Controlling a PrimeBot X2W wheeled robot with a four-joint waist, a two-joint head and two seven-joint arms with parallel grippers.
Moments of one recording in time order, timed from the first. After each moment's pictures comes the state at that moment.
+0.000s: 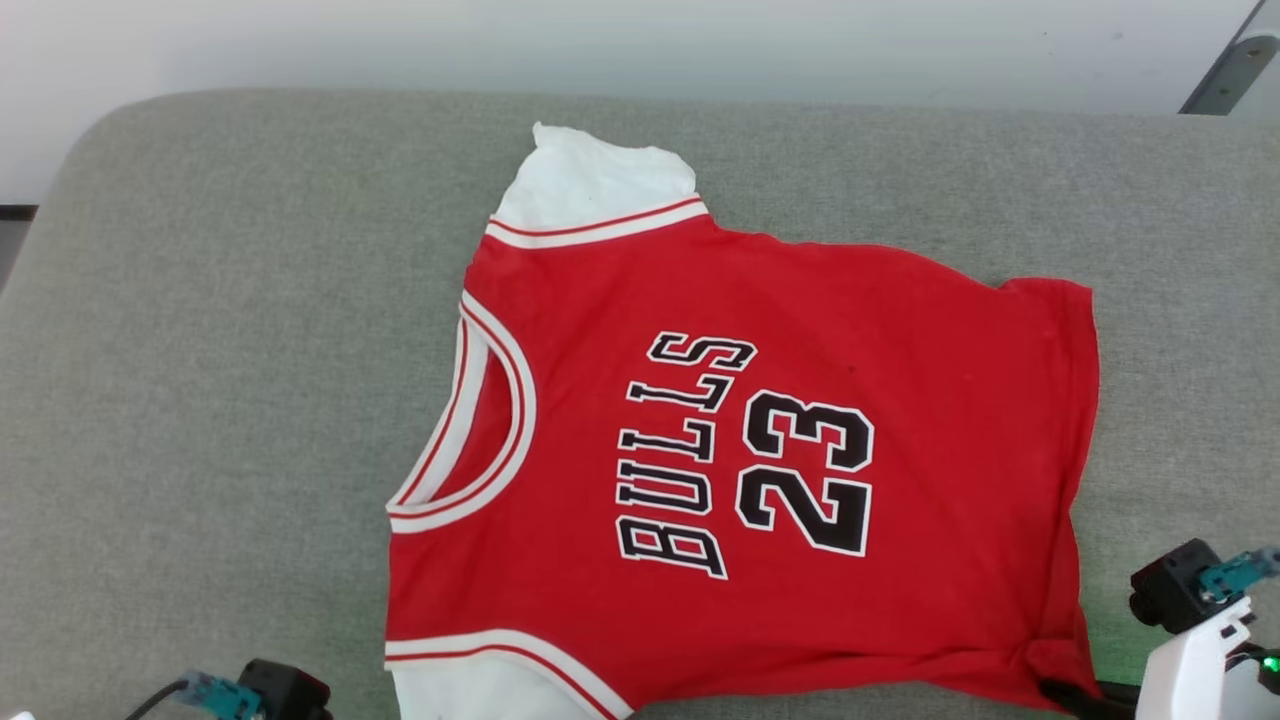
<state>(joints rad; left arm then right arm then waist) -0.43 1.19 -1.28 -0.41 -1.50 0.34 0.10 -0.11 -0.79 0.52 -0.03 0.94 0.13 0.59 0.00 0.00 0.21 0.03</state>
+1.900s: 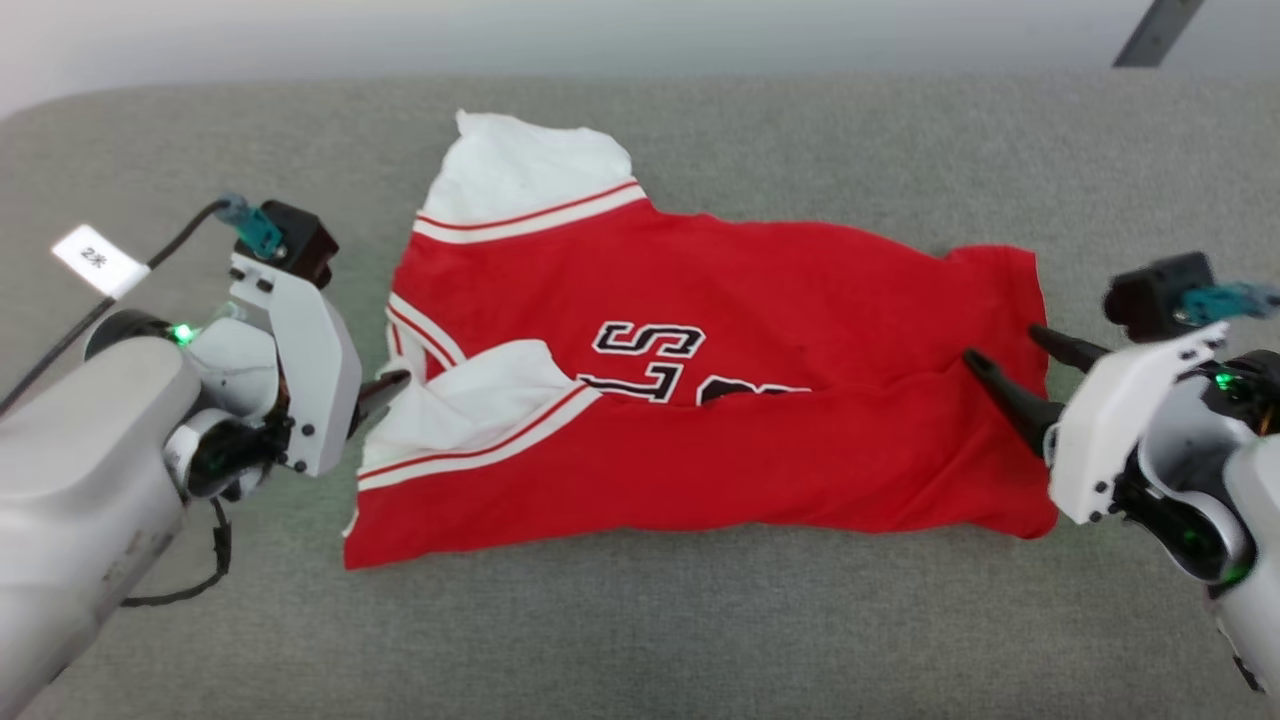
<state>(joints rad) -1.07 0.72 -1.18 0.58 -1.20 -0.11 0.46 -0.60 -0.47 0.46 0.34 0.67 0.13 0.39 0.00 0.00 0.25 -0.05</state>
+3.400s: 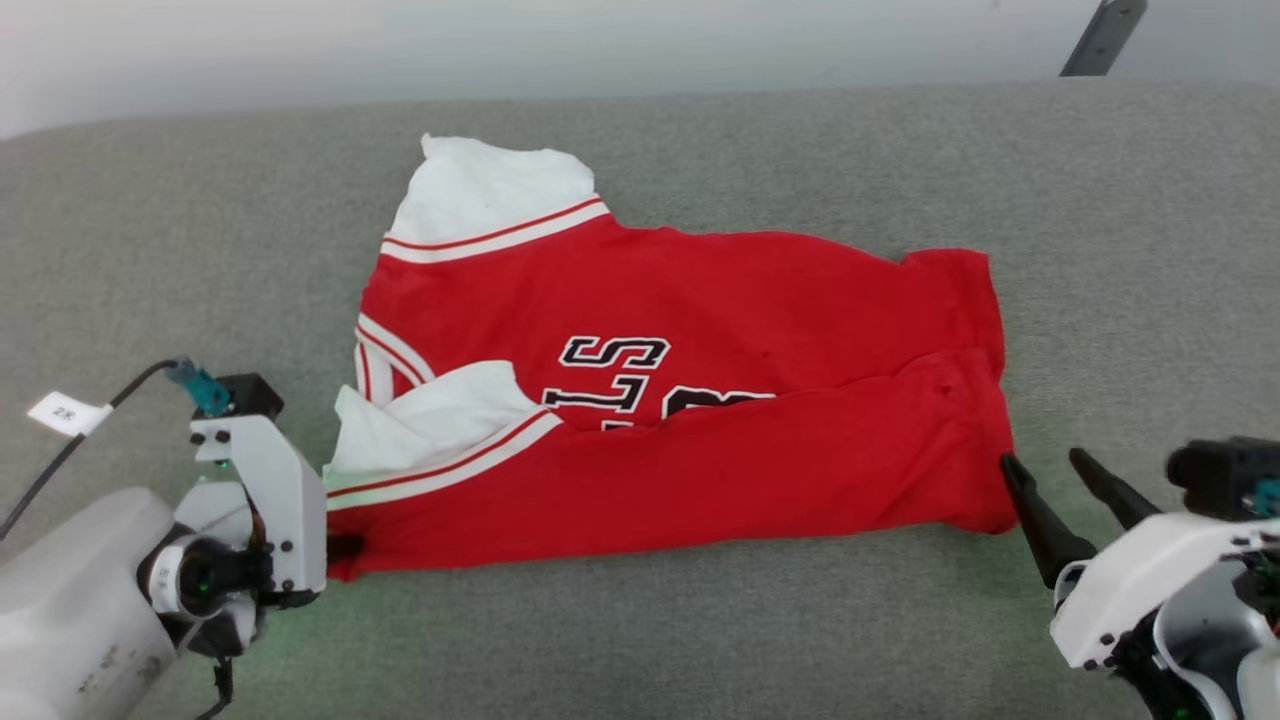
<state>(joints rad) -0.80 0.77 -1.13 0.52 -1.49 0.09 0.58 -0.12 -0.17 0.00 -0.05 0.40 0.13 0.36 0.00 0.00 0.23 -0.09</state>
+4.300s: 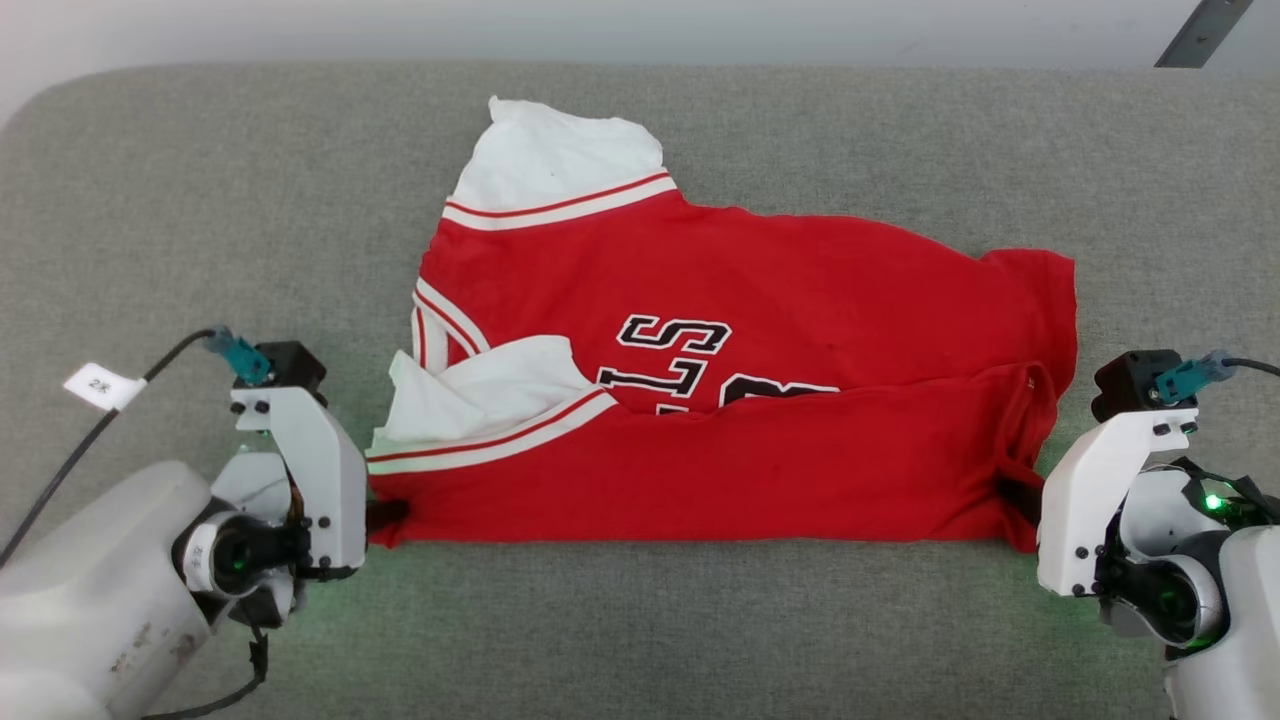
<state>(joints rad) -0.84 0.73 -1.11 0.50 -1.48 0.07 0.55 -0.37 -0.18 0.02 0.24 0.39 0.13 0.85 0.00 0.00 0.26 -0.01</state>
